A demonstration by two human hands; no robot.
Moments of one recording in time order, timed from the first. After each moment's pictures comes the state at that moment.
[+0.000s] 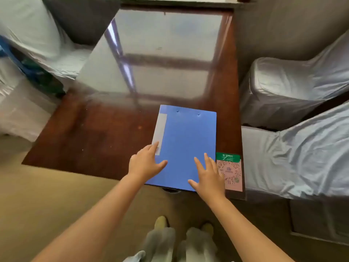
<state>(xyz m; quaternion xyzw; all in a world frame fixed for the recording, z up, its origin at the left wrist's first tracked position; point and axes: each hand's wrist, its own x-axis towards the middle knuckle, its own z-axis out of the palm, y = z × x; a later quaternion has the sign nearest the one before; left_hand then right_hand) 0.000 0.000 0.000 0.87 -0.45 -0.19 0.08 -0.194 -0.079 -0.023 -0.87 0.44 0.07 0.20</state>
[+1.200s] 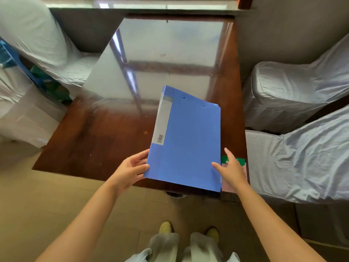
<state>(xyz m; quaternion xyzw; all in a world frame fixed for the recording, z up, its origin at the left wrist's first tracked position) 0.039 0.053 0.028 0.63 -0.18 -0.56 0.51 -0.208 -0.136 -0.010 -0.68 0.56 -0.07 0.47</state>
